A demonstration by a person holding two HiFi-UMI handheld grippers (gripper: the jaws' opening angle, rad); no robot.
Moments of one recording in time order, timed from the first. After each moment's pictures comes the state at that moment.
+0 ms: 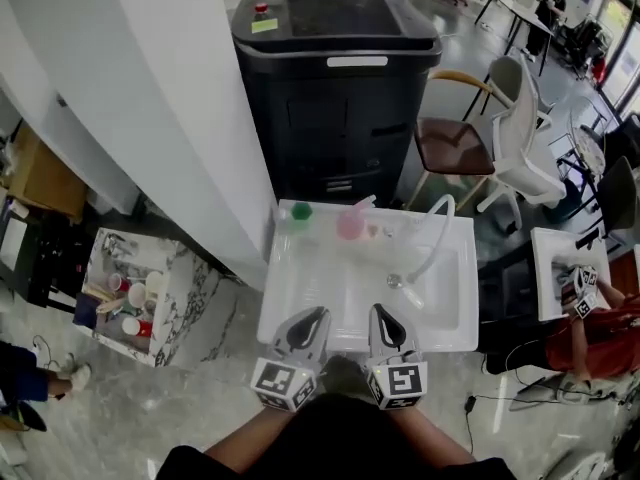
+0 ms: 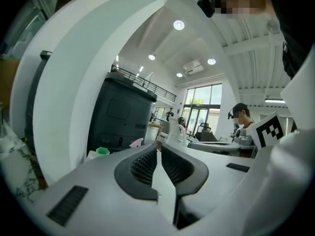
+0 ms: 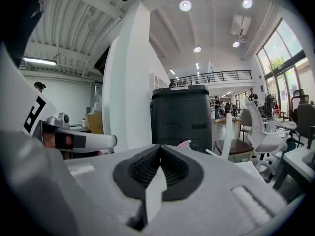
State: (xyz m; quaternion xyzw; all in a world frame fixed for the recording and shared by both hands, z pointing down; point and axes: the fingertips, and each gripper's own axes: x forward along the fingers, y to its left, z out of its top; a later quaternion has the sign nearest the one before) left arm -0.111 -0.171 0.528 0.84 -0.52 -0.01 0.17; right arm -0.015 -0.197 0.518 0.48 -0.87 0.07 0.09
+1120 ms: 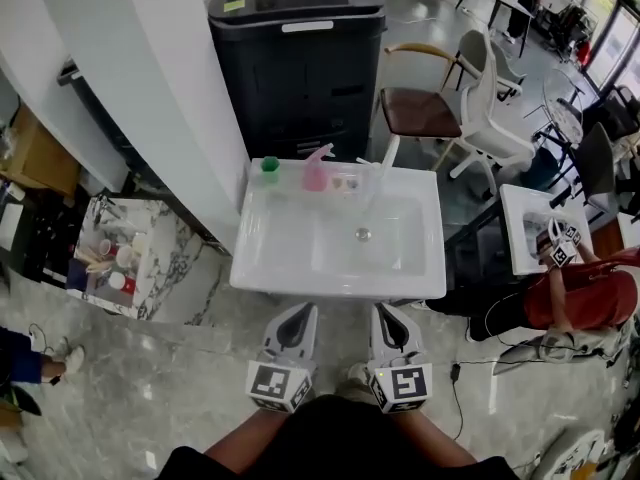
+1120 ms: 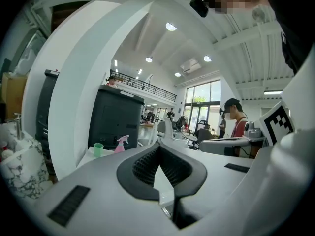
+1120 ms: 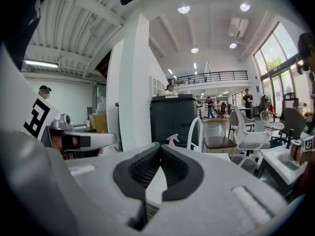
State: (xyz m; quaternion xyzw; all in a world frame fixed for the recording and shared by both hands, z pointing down) left arm -0.015 -0.022 0.488 0.83 -0.55 0.01 0.13; right arm 0.102 -0.037 0.479 0.49 -0.86 0.07 0.10
